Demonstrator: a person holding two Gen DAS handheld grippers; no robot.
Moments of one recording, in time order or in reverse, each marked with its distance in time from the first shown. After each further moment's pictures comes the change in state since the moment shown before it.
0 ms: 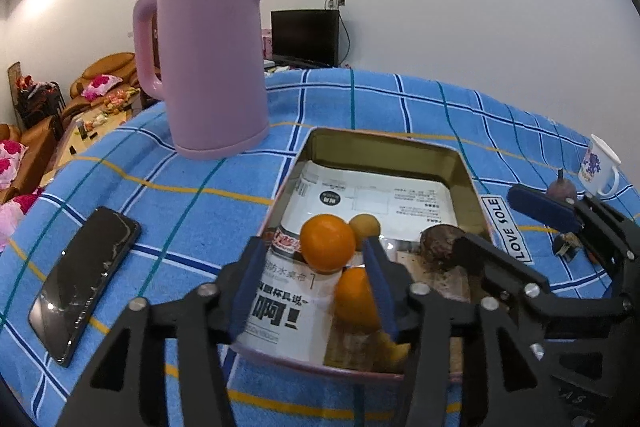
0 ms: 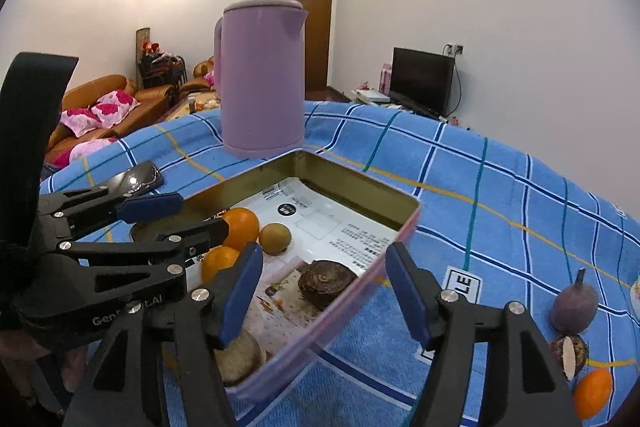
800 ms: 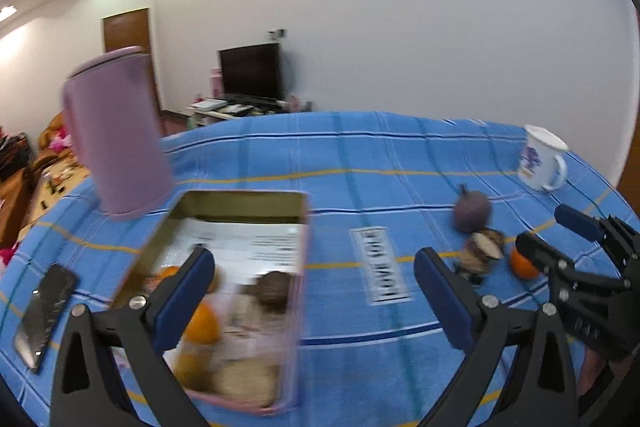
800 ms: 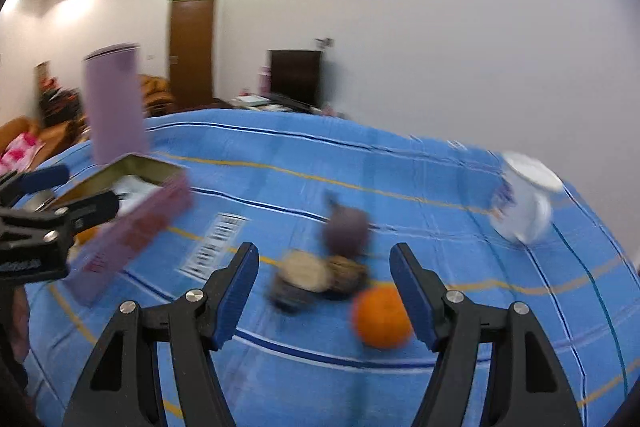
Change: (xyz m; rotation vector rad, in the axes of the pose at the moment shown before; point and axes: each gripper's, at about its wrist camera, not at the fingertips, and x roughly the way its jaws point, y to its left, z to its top) left arm -0.030 -0.129 0.014 0.150 -0.093 -0.131; right arm -0.109 -0.141 -0.059 0.211 0.003 -0.387
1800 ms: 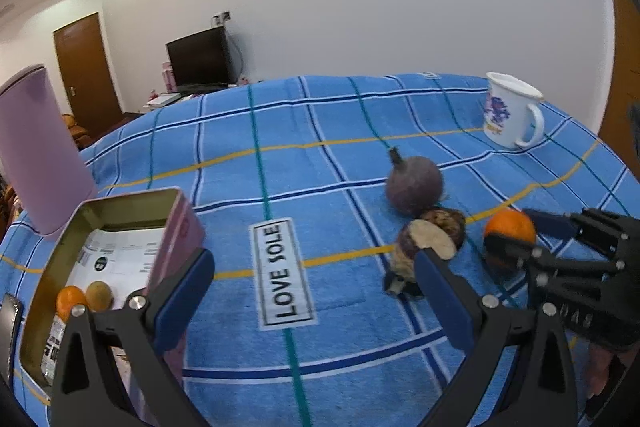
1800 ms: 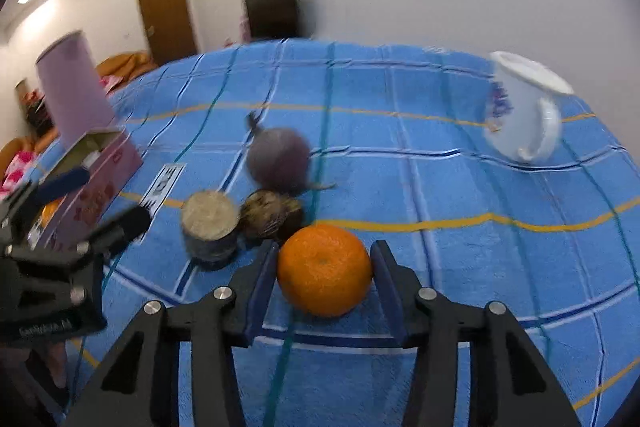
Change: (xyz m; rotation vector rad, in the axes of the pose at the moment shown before) left arm 0.048 -0.072 -0.003 0.119 0.079 -0.093; right arm 0.041 -0.049 -0.019 0.135 0.231 0.025
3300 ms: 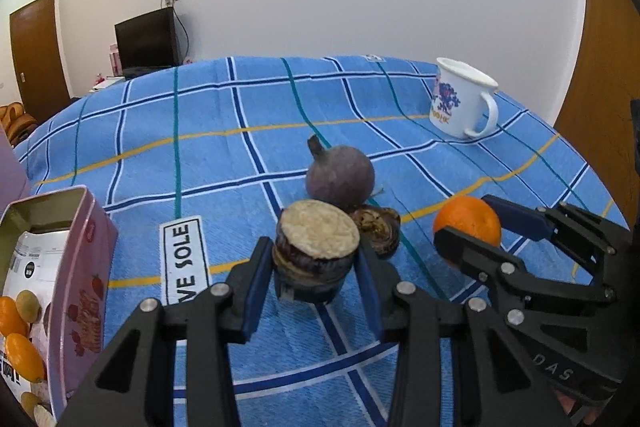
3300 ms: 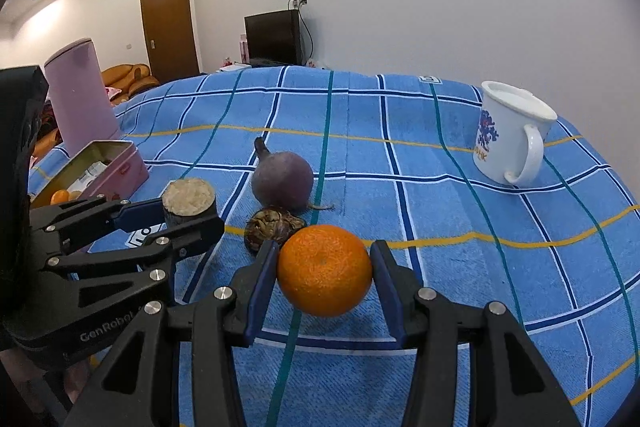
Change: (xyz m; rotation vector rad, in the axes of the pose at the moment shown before) left arm 0.024 -0.027 0.007 -0.007 0.067 -0.207; right arm -0.016 0.008 0.000 -0.047 -0.081 0.003
